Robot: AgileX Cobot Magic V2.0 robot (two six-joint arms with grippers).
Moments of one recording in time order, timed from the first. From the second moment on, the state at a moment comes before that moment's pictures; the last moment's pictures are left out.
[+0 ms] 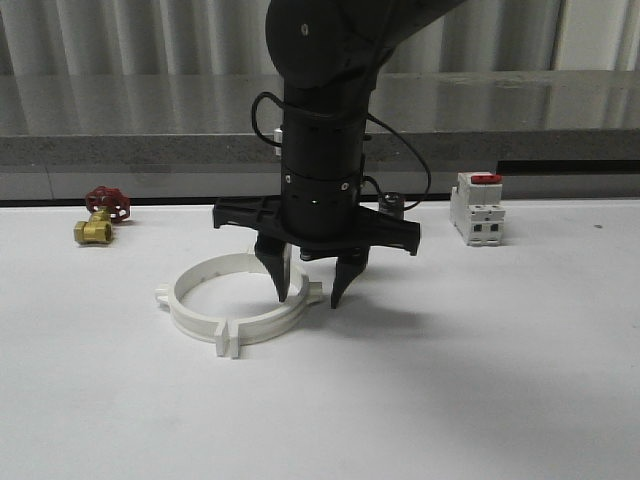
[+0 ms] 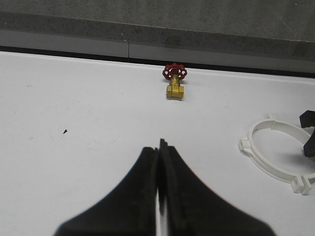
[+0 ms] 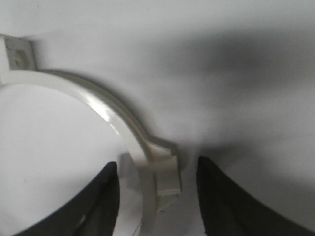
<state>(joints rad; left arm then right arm) -0.11 0.29 -0.37 0.13 0.52 -0.27 0.67 2.18 -1.66 -0.19 0.79 0.96</state>
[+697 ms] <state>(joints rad) -0.11 0.29 -0.37 0.13 0.52 -0.27 0.55 1.83 -1.59 -0.17 0.90 0.52</state>
